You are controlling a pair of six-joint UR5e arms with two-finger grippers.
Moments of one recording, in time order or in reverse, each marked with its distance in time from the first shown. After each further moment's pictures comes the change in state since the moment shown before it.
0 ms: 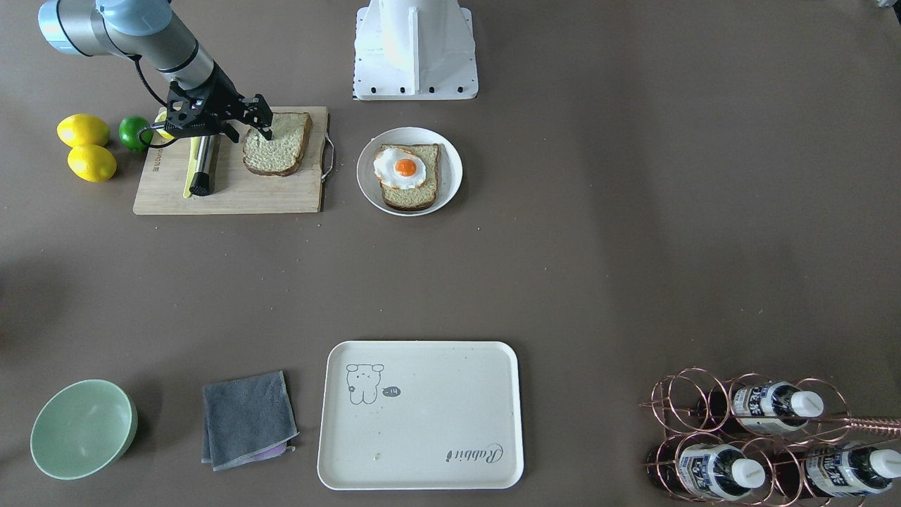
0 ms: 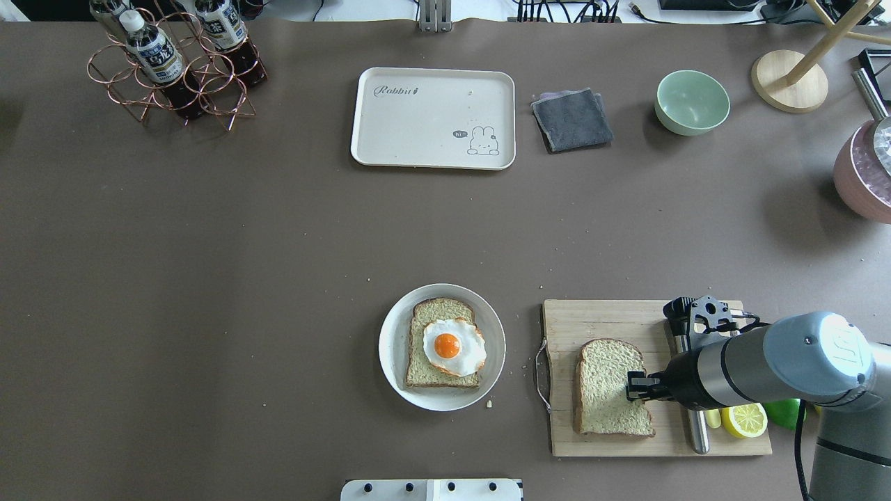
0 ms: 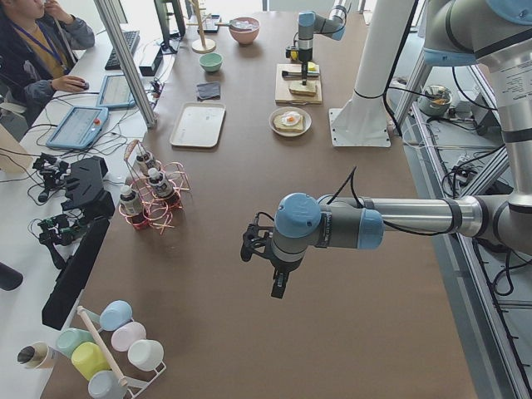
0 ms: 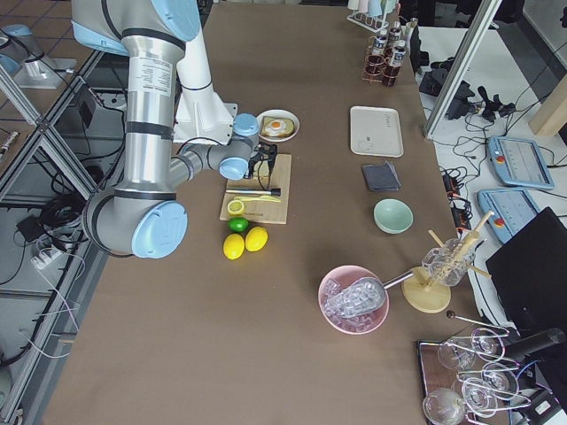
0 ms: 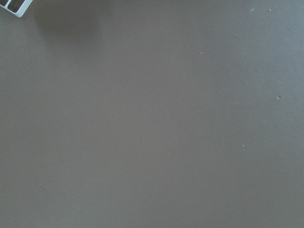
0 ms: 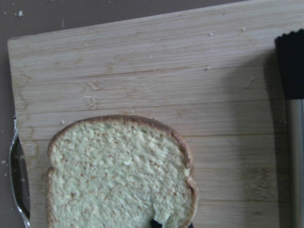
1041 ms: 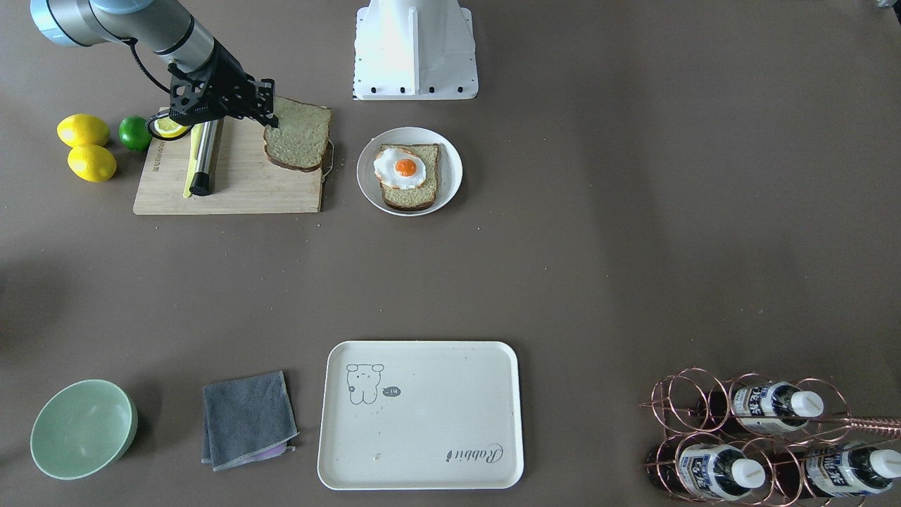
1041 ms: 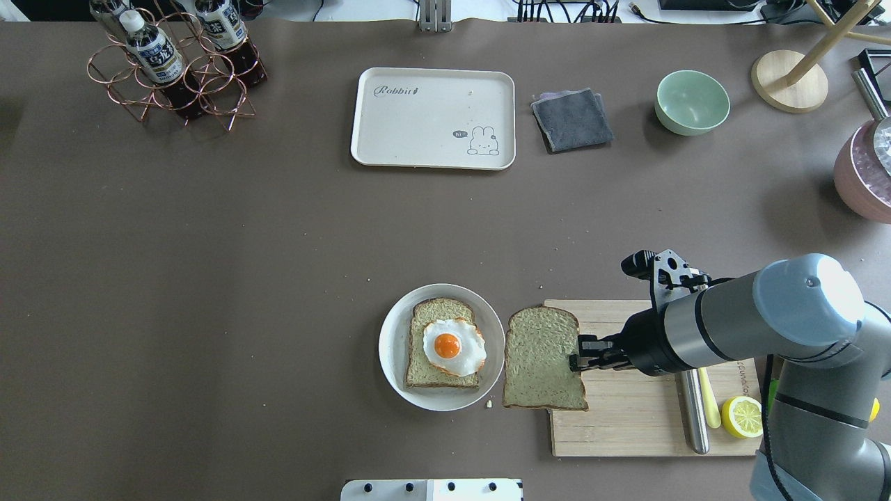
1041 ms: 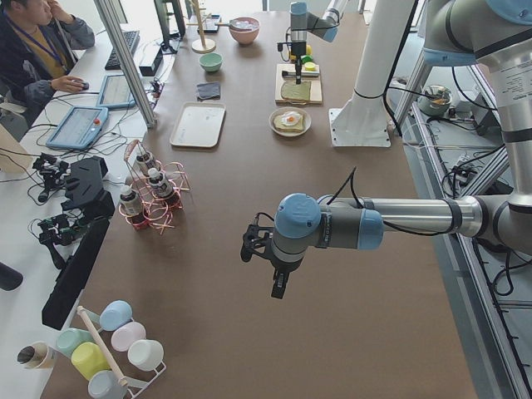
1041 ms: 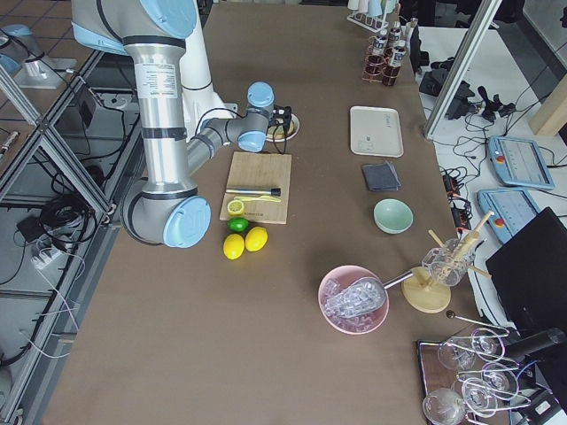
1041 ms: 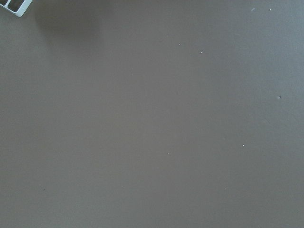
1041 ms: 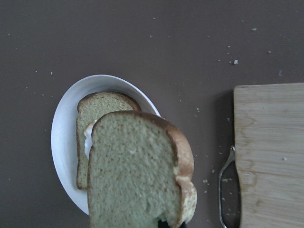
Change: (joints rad) left arm 0.000 0.000 0.002 -0.001 0.000 0.000; right arm 0.097 0.306 -0.034 0.004 0.127 0.001
